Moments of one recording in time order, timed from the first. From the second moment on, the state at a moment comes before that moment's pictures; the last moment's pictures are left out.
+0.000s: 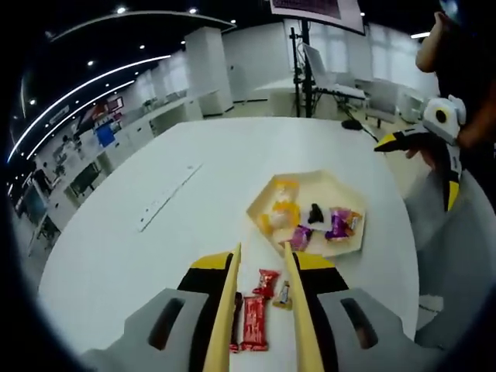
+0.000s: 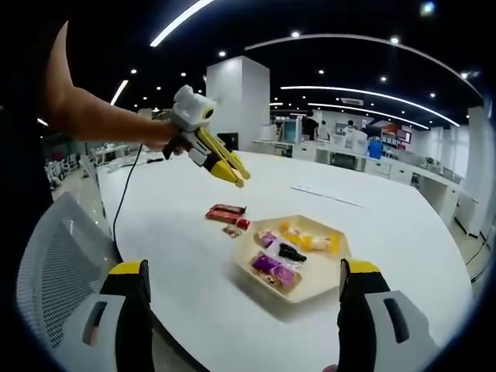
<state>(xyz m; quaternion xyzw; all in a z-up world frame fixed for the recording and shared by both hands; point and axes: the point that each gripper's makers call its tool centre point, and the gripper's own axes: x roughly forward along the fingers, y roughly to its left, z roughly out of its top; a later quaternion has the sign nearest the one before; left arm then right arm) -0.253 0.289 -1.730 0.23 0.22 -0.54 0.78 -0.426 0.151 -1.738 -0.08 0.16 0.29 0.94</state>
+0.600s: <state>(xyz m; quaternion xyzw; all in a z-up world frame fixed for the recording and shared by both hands) -0.280 0.323 -1.741 0.21 0.21 -0.53 0.79 -0.426 0.154 -1.737 -0.07 0.16 0.30 0.94</state>
